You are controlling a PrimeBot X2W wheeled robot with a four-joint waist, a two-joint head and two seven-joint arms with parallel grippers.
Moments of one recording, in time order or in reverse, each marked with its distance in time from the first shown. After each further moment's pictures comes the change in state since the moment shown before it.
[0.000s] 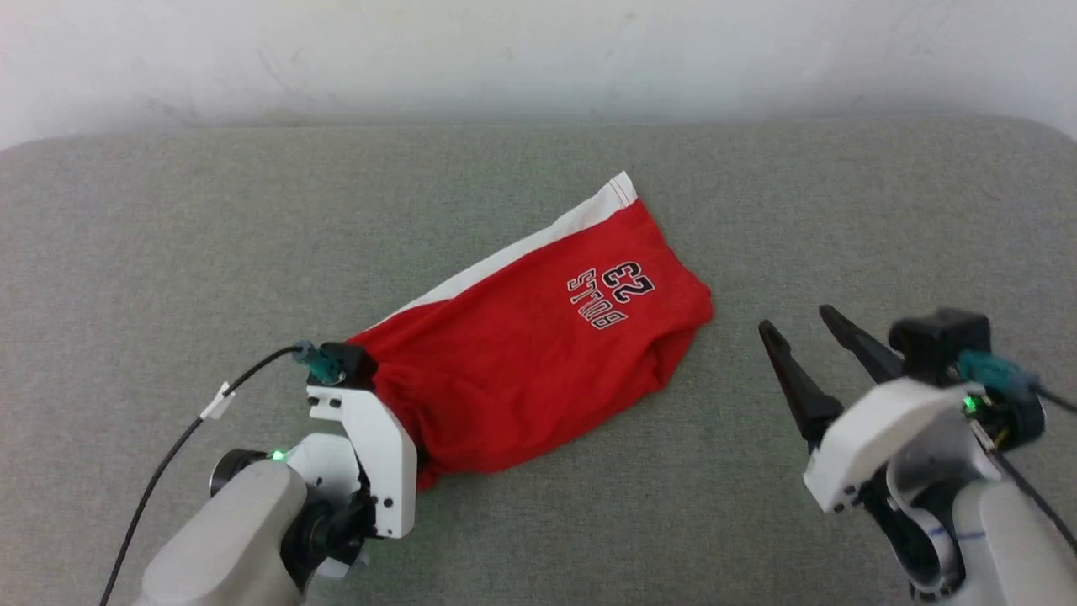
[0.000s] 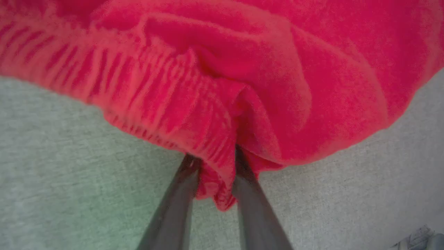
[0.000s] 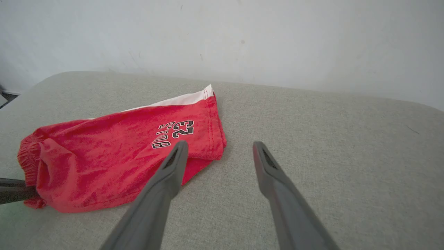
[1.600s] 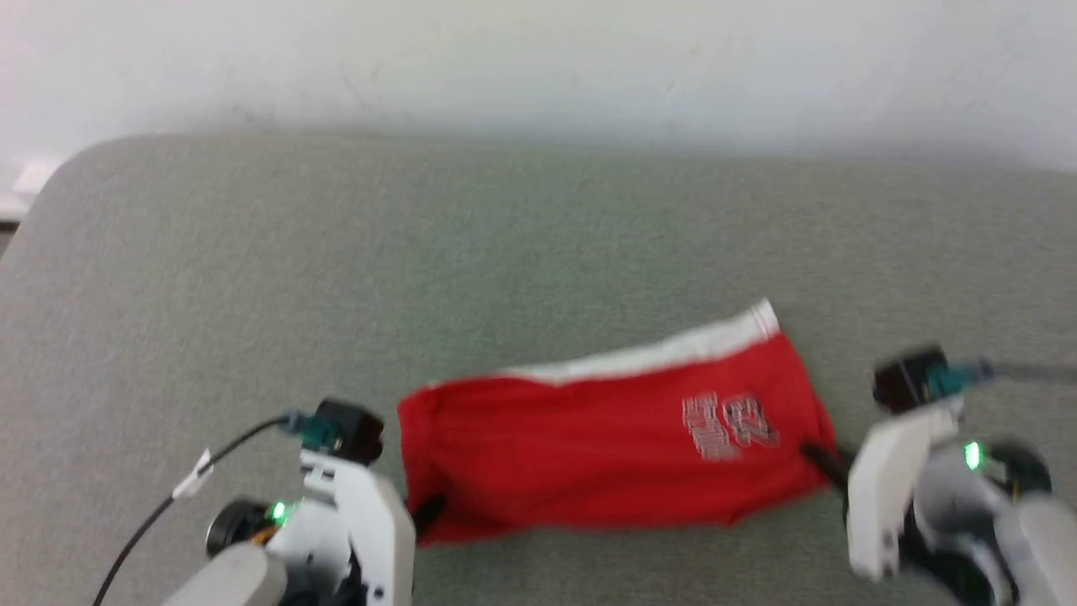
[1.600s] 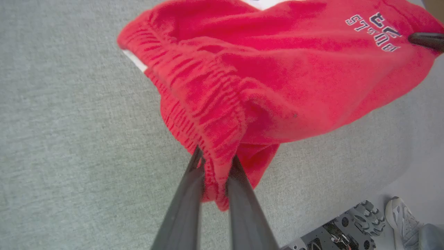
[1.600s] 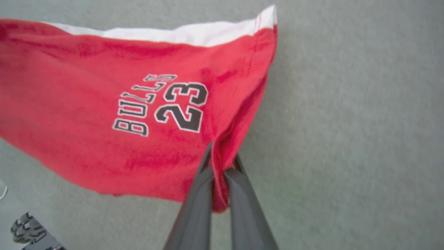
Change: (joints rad) left arm 0.161 0.129 0.004 -0.365 -0.017 0.000 -0.069; right arm -0.113 -0.245 0.187 0.237 0.314 0.000 0.321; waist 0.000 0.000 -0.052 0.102
